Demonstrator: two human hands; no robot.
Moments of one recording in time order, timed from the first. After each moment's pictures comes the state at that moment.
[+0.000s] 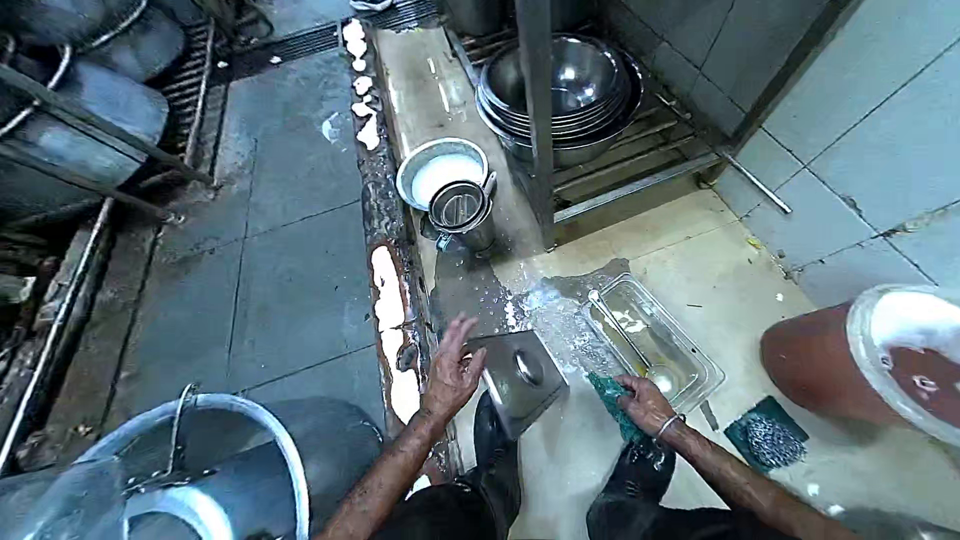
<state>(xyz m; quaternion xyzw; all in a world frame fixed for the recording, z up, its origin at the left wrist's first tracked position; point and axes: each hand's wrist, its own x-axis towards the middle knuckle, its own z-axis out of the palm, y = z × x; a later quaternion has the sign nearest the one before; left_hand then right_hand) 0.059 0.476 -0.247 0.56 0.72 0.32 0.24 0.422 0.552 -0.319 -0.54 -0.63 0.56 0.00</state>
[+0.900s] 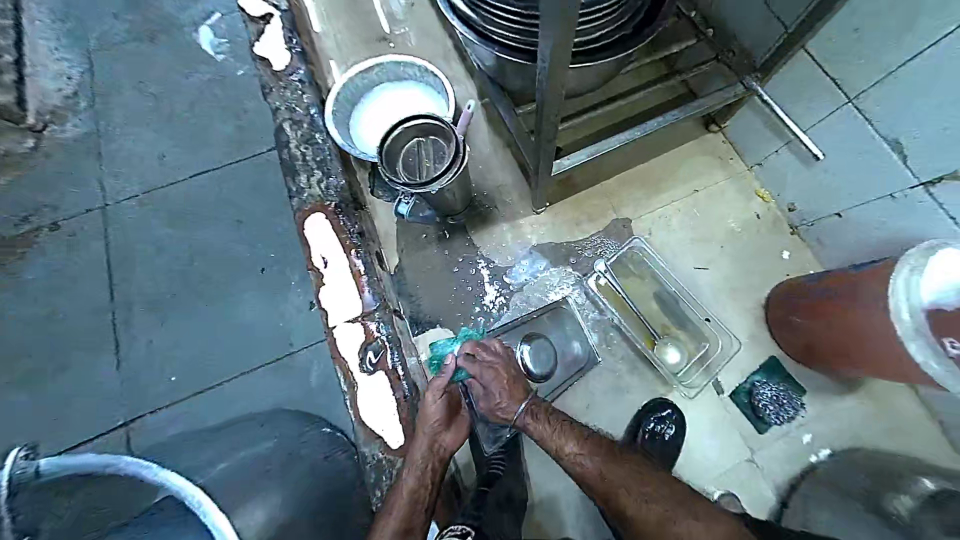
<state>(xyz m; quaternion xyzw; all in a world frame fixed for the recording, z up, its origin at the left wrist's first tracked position) 0.057 0.459 -0.325 -0.10 0.50 0.61 0.60 0.165 0.515 -0.352 -0.35 -0.80 0.46 0.16</state>
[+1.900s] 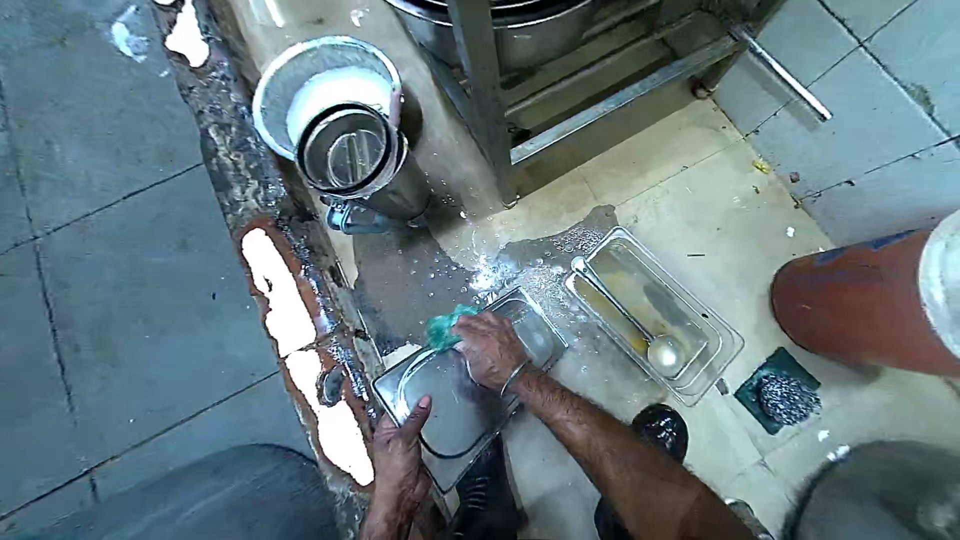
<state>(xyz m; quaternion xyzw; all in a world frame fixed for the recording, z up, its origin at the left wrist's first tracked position) 0.076 0.462 -0.329 0.02 0.74 0.52 0.43 0.192 0.593 -0.396 -0.40 -0.81 0.43 0.10</state>
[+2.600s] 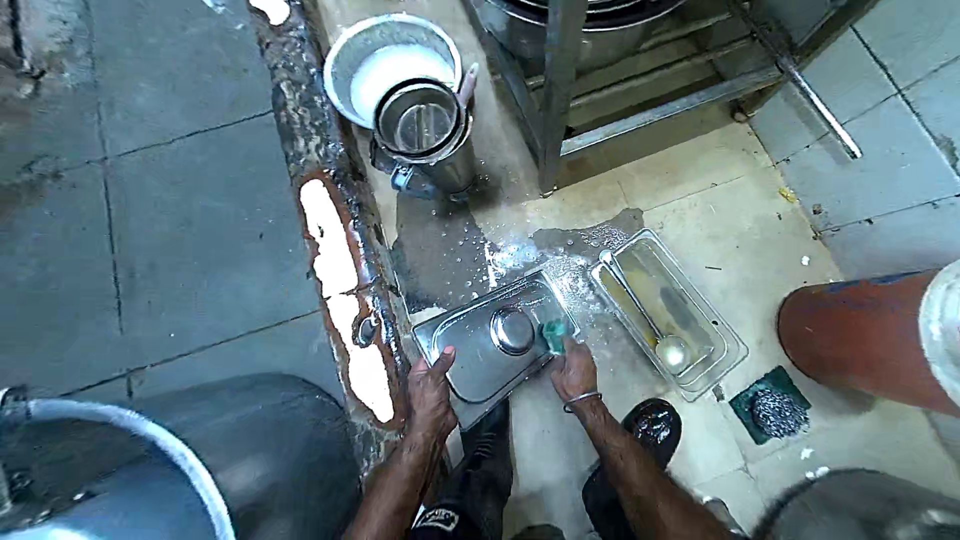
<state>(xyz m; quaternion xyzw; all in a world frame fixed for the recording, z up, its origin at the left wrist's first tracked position) 0.076 0.460 -0.330 -0.03 0.73 0.55 0.41 0.274 0.524 -0.399 -0.65 -0.63 0.42 -0.02</state>
